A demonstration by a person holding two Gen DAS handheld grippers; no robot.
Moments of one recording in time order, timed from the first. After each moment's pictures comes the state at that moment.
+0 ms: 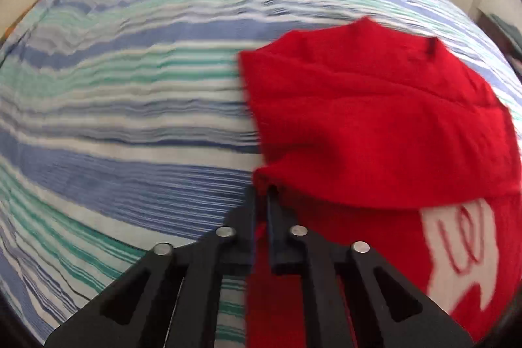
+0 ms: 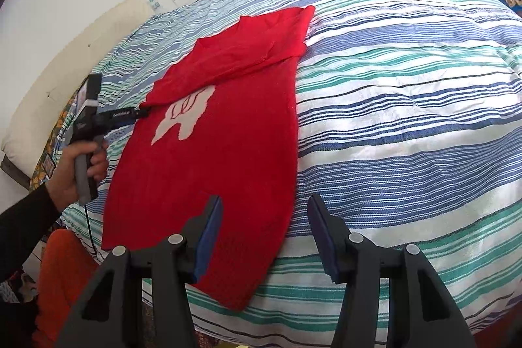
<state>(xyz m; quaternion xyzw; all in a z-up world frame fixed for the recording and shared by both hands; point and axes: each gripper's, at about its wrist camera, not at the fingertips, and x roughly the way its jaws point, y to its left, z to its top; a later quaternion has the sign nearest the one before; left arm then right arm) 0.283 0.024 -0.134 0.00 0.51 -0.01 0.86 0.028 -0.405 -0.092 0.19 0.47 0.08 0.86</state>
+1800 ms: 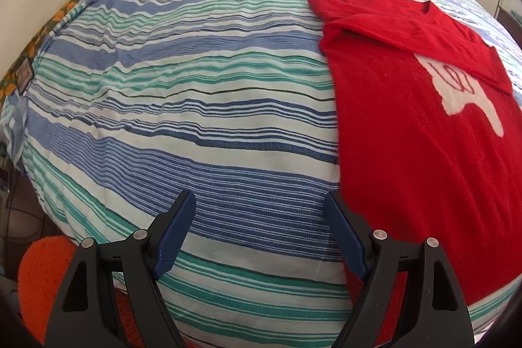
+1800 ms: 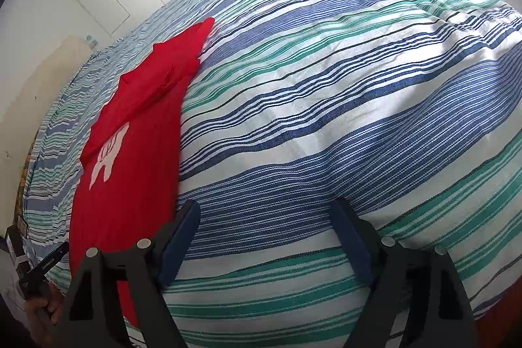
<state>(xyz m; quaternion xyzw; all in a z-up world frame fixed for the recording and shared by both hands) 0.083 0.067 -0.122 0.04 0.49 0.07 0.87 0.017 -0.472 -0.116 0.24 0.47 -0.06 0.85</state>
